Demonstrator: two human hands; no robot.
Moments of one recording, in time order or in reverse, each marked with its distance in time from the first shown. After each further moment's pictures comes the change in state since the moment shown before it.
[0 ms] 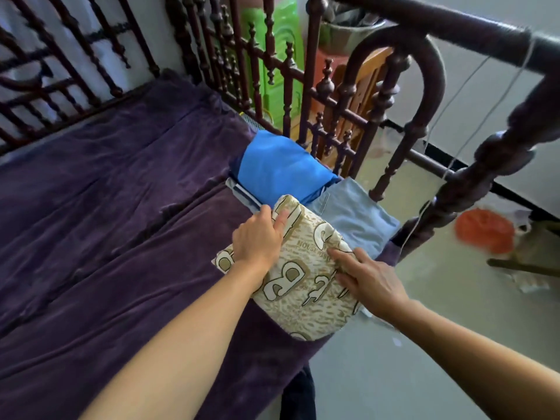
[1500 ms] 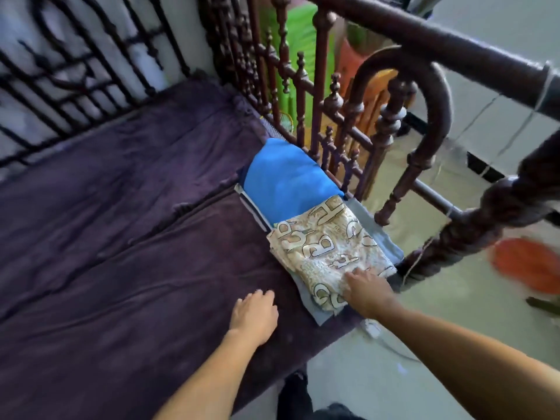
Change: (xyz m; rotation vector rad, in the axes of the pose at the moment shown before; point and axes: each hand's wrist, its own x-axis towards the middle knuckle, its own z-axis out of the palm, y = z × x) left_hand -0.053 0.027 0.066 0.303 -0.630 -0.161; right_hand 0.069 0.084 0.004 -0.203 -0.568 0.049
